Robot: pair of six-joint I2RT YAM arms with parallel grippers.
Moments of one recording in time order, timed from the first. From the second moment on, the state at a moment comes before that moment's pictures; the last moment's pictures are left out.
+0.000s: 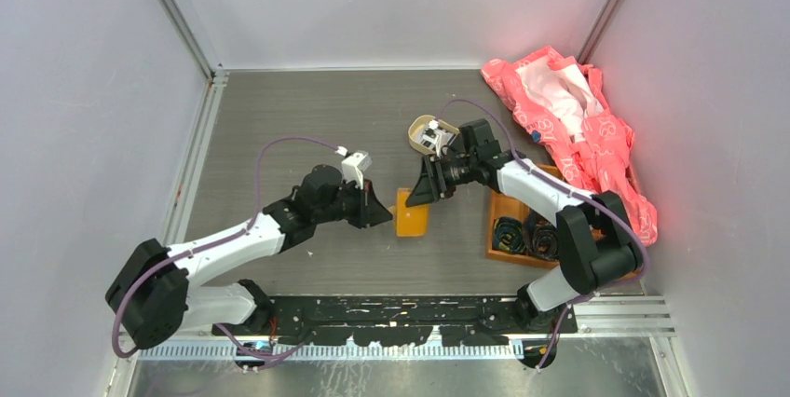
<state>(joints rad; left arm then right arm) -0.76 1.23 0.62 0.10 0.30 -0.56 0.40 1.50 0.89 -0.24 -1.00 0.21</state>
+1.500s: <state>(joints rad) -0.70 1.18 0.45 -0.22 0.11 -0.69 0.46 1.69 0.95 -0.34 -0.71 0.15</state>
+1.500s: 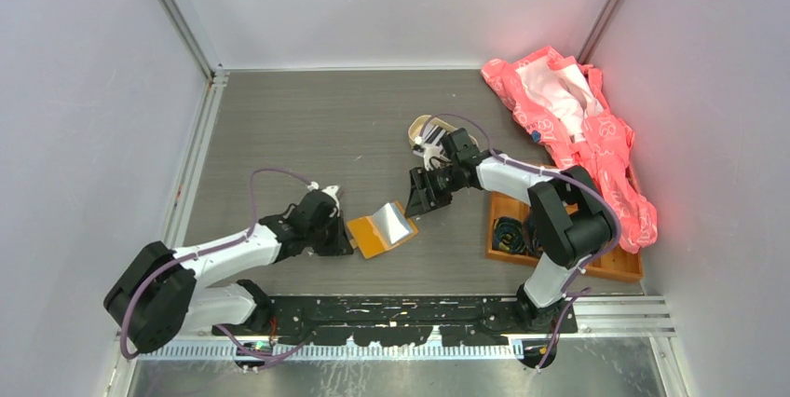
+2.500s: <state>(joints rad) -0.70 1.49 0.65 -0.12 0.17 -0.65 0.50 1.71 1.02 -0.44 -0.48 0.11</state>
